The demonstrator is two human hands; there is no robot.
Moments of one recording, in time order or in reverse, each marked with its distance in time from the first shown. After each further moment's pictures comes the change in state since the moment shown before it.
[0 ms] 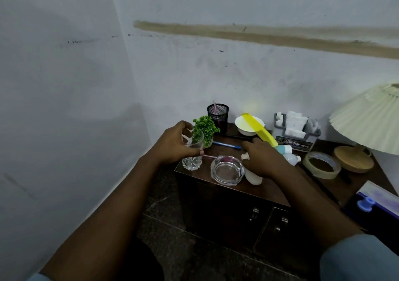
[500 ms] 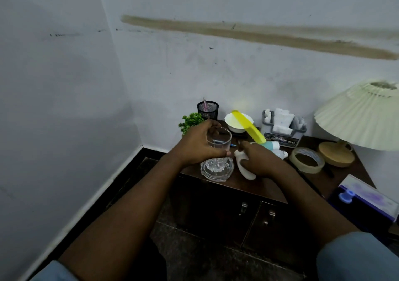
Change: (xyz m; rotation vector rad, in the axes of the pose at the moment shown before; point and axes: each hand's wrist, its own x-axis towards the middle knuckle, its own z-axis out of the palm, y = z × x) left_hand 0.006 0.060 0.056 -0.190 -0.054 0.194; right_hand -0.010 0.026 0.007 0.168 -0.069 0.039
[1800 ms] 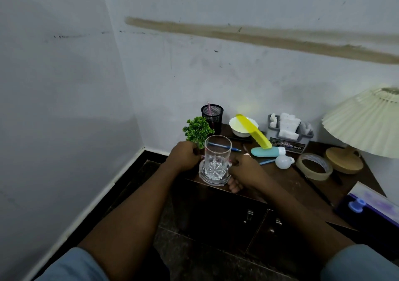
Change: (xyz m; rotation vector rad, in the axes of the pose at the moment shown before) left_hand 0.014 -0.086 0.003 0.414 -0.052 -0.295; right_hand -0.006 -0.050 0.034 0.855 -0.046 0.185
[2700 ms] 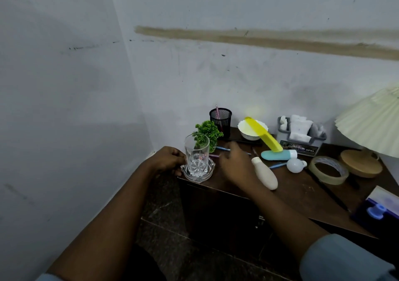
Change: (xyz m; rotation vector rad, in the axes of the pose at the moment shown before) left_hand -0.023 -0.057 -0.048 -0.613 -0.189 -0.347; right_hand 0.031 -0.030 0.044 -0.217 0.332 -0.181
